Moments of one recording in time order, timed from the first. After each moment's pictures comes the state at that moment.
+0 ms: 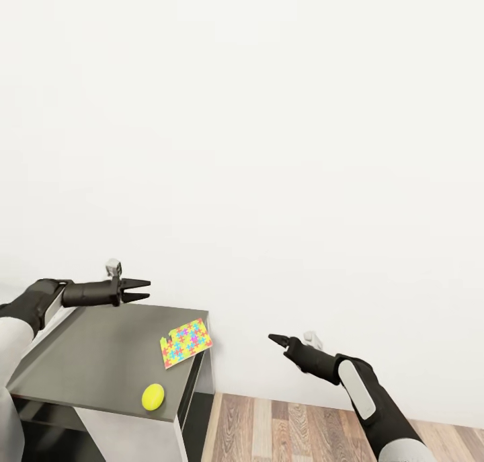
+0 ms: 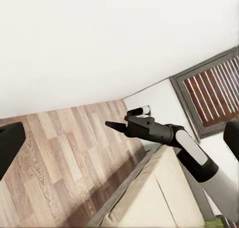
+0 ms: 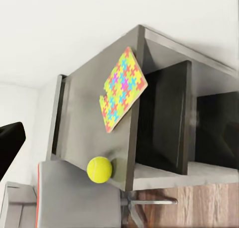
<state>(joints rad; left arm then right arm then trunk) -1.05 0.43 -0.05 -0.33 0.06 0.80 -1.57 -0.47 -0.01 -0.06 -0.86 -0.68 0.72 0.42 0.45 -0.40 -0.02</state>
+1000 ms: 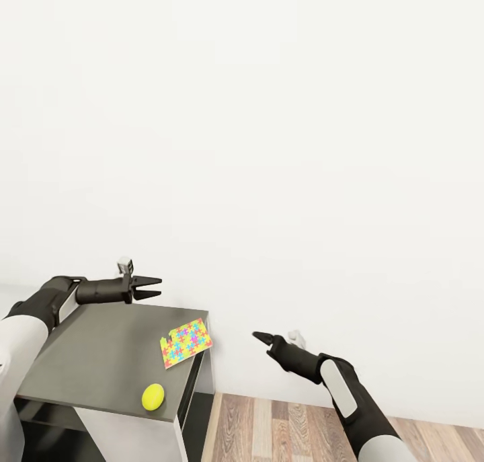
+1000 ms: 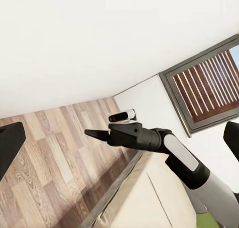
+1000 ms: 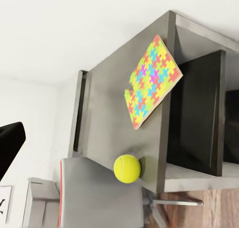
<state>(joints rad) -1.05 0.38 -0.04 -0.35 0.06 0.81 -1.57 -0.49 0.07 -0.05 -0.83 -0.69 0.69 0.43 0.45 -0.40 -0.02</state>
